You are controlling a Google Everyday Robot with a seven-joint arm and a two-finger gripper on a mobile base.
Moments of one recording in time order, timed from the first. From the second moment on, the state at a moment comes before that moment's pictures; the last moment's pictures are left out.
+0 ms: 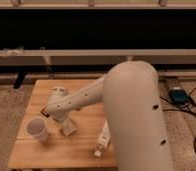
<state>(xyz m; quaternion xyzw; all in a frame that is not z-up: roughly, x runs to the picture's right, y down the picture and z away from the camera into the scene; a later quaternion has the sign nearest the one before) -0.199 0.189 0.828 -0.28 -0.01 0.22 0.94</state>
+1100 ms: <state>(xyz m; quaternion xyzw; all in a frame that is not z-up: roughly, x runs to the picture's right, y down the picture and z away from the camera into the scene) -0.073 0.163 0.858 -0.27 0.06 0.33 0.90</state>
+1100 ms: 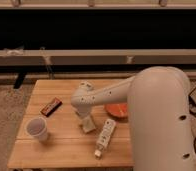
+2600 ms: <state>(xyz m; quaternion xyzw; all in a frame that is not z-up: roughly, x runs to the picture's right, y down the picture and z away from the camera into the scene) -0.132 0.188 0.834 -0.29 0.02 0.25 0.92</state>
